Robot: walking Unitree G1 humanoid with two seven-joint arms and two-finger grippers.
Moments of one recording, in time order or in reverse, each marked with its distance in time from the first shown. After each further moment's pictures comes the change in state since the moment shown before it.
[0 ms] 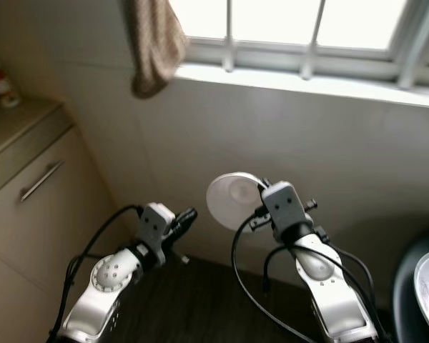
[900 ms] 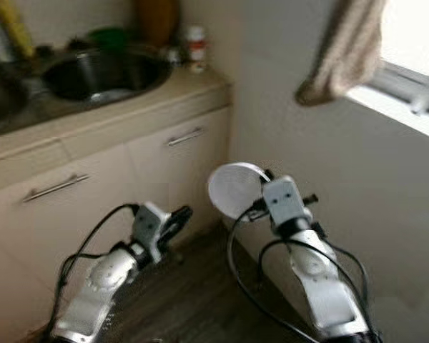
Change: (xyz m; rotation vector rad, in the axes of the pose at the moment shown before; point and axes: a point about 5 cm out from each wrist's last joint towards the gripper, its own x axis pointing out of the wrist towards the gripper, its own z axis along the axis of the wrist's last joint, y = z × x) left arm -0.004 0.010 0.000 0.017 0.006 0.028; right arm 0.007 -0.002 0.009 -0.028 -0.062 -0.082
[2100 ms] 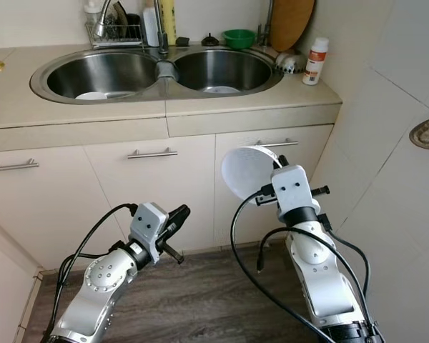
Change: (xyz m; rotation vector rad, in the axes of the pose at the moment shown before) left arm 0.006 -0.010 0.004 -0.008 -0.033 -0.016; right arm 0.007 -0.027 0.002 -0.036 -0.007 -0.200
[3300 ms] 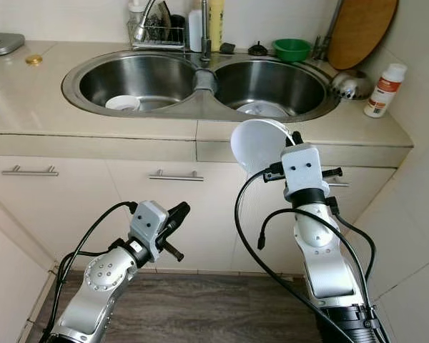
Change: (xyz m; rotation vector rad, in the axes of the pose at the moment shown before) left arm -0.001 0.003 0.001 0.024 -0.008 0.012; right arm 0.016 -0.014 0.020 0.009 -0.083 -0.119
